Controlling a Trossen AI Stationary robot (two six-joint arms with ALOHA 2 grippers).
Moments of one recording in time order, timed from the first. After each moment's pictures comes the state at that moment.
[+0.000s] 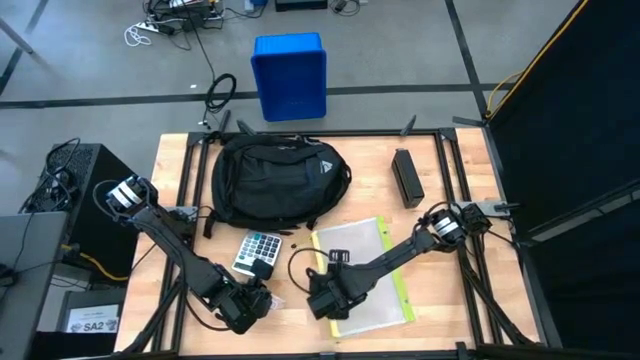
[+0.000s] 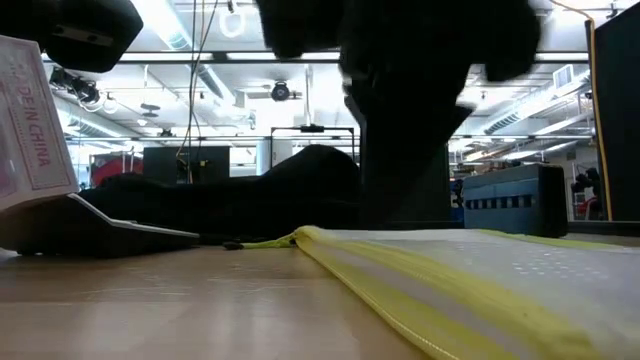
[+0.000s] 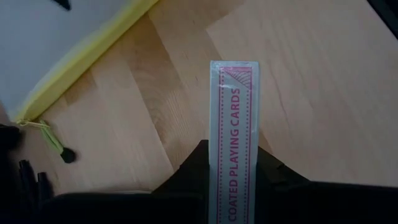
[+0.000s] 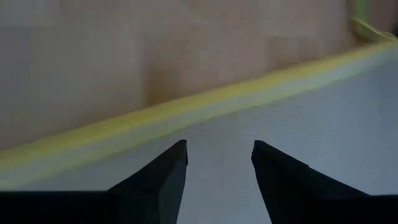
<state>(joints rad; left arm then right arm) -0.80 1.60 1.03 -0.57 -0.37 -0.22 0.49 2.30 1.95 -1.10 0.31 0.50</state>
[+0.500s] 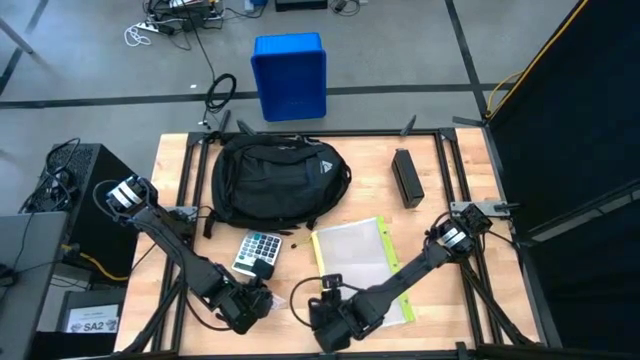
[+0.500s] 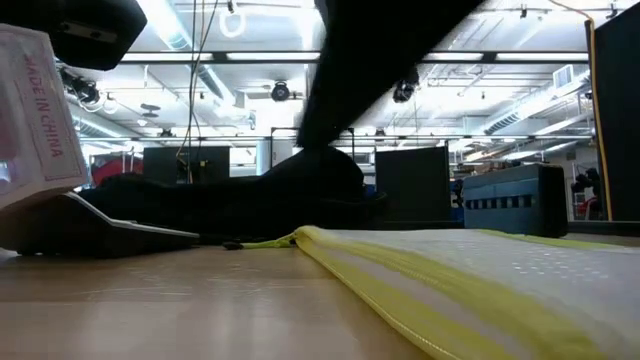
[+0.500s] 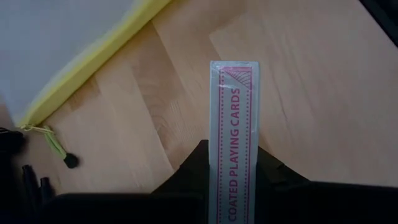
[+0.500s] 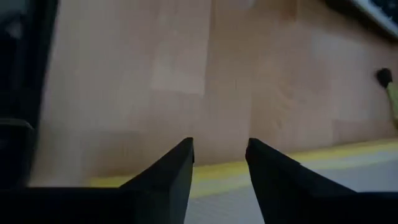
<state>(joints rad) -0.79 1.60 1.03 -0.54 -0.38 -0.21 0.61 2.31 1.98 -0.89 0.40 0.40</state>
